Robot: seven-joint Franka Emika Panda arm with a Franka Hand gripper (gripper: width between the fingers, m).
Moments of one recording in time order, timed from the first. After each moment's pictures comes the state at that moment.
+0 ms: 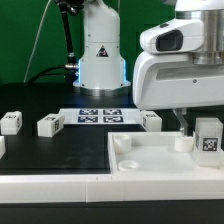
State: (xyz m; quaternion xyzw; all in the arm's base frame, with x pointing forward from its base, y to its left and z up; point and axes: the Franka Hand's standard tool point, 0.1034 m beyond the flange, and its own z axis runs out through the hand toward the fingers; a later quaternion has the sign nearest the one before) arm 0.626 0.115 0.077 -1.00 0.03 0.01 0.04
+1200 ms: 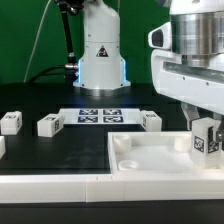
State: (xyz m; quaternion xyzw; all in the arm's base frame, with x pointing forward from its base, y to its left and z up) arm 0.626 0.114 0.075 -0.83 0.56 0.03 0.05
